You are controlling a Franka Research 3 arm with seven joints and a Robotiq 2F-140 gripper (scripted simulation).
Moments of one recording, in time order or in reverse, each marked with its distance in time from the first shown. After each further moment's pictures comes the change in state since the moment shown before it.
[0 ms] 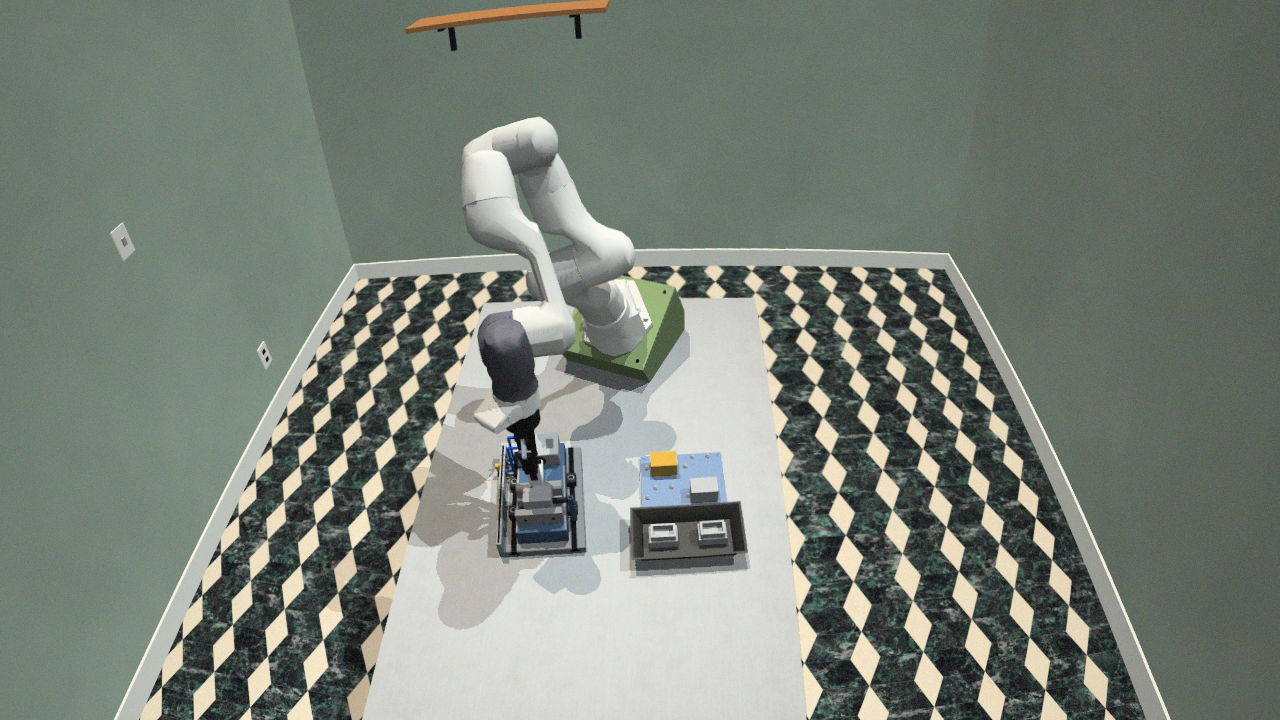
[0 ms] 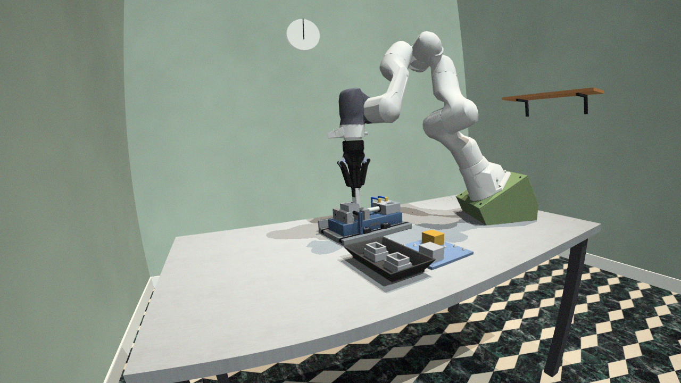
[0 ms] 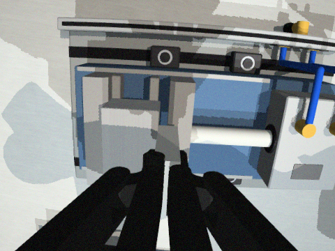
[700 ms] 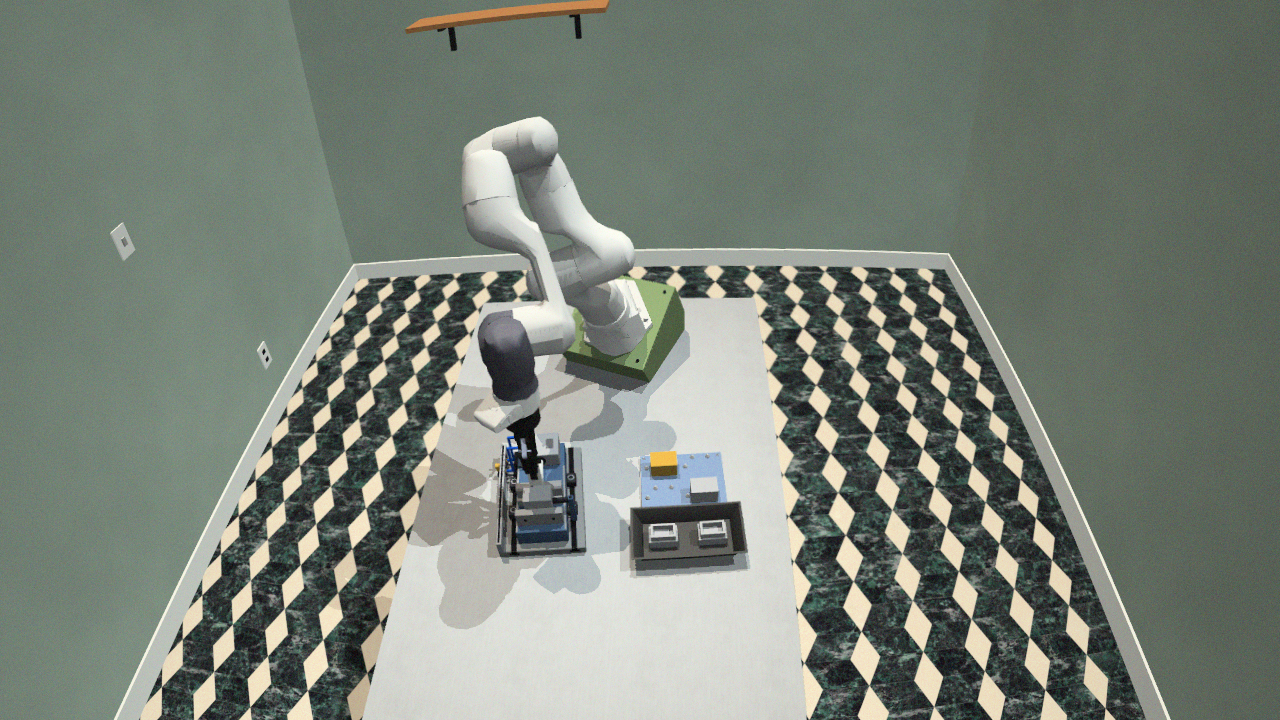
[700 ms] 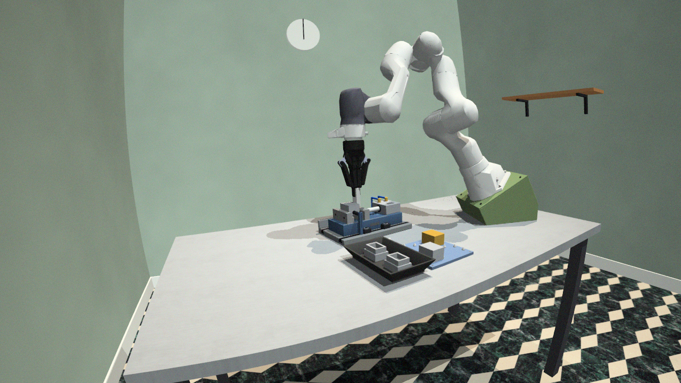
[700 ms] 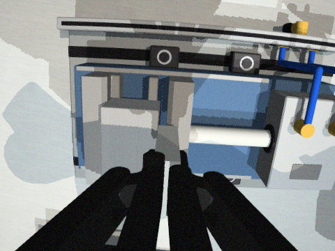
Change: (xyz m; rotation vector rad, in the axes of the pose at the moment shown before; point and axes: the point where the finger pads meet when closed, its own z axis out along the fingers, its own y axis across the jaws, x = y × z) arm 0.000 0.001 0.000 0.002 0.001 -0.002
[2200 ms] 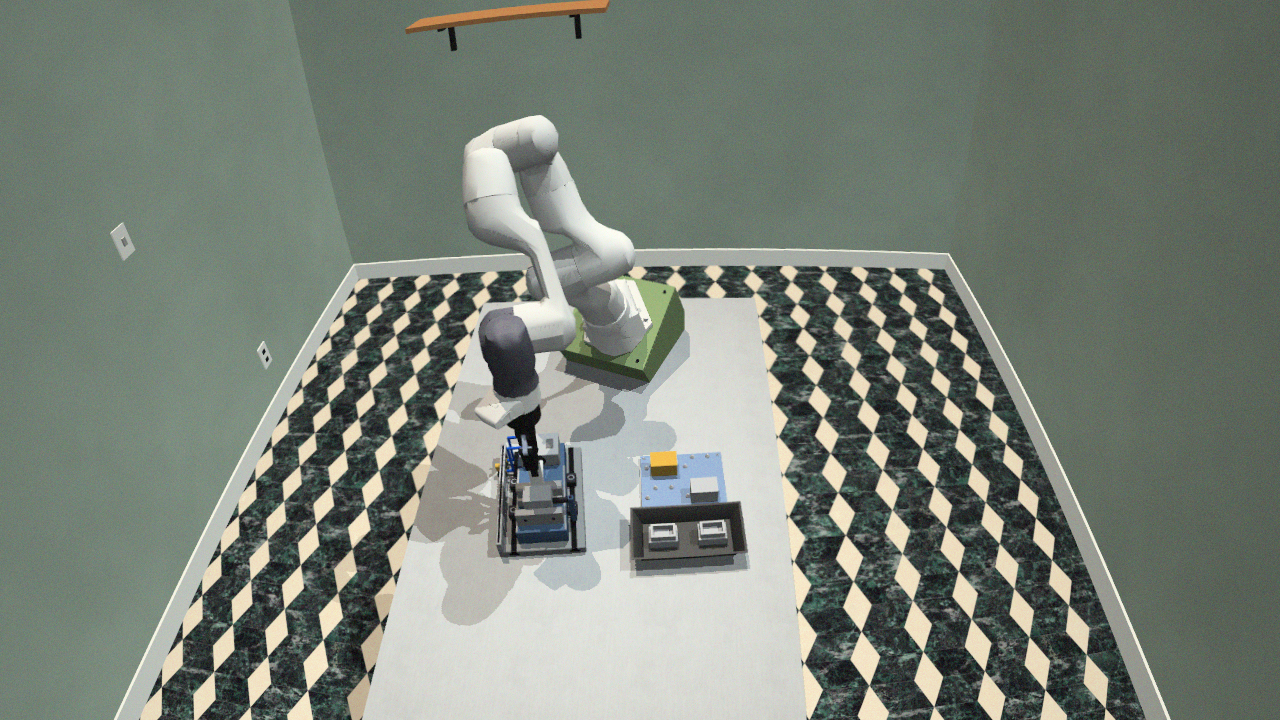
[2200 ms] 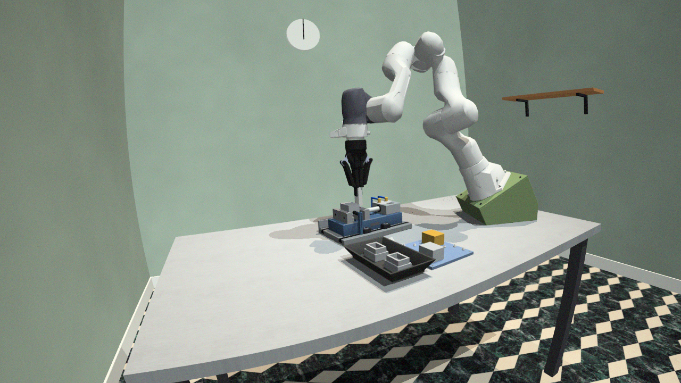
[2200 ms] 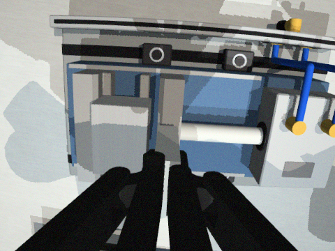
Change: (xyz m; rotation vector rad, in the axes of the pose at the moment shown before) arm -0.002 0.008 -0.001 0.002 -0.002 0.000
